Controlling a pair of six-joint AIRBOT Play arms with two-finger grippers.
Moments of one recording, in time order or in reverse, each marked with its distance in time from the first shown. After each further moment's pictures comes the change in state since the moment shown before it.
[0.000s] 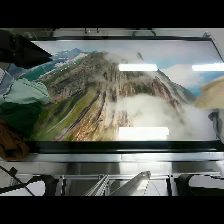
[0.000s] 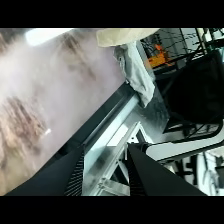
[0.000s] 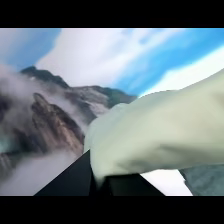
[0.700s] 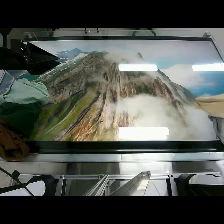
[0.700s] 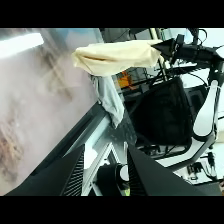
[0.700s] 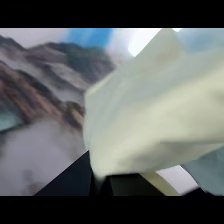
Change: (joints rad) left arm 0.000 0.000 -0.163 -0.138 0.089 0.067; right arm -0.124 -0.049 0.002 0.076 0.109 -0.001
